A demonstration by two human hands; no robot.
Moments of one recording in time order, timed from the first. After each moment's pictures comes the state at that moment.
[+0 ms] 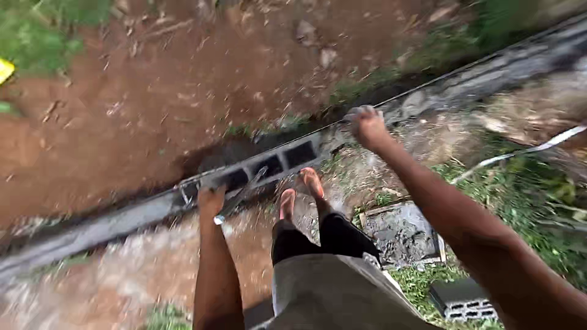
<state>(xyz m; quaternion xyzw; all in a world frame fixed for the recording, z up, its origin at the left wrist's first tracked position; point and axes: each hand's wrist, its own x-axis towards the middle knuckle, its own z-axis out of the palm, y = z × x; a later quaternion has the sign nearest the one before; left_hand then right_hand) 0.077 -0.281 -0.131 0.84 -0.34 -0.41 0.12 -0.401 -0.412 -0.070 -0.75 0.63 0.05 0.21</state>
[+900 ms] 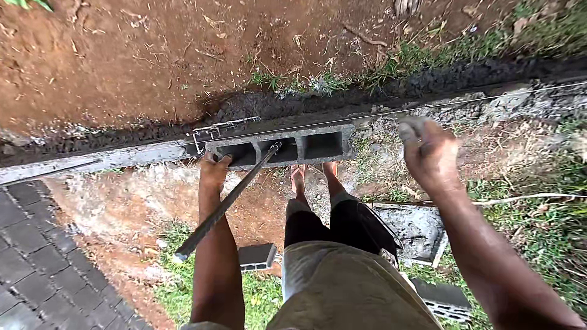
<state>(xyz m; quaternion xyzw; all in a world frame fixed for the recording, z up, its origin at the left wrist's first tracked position) 0.064 -0.259 -0.133 0.83 -0.27 -0.43 0.22 -0.408 -0.393 -0.067 -0.73 0.61 -0.10 0.30</state>
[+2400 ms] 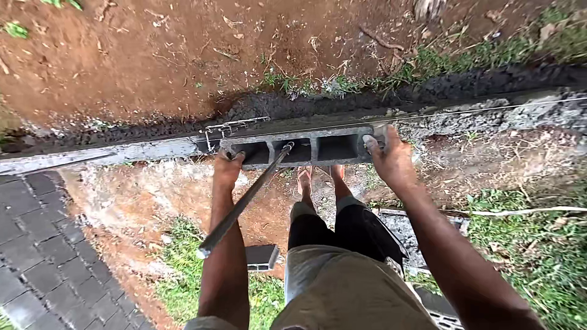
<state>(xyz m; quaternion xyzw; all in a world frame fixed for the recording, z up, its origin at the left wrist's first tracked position) 0.071 -0.277 -0.149 0.85 -0.26 -0.42 0.18 -0.334 -0.371 -0.111 -0.63 0.66 -0.04 0.40</state>
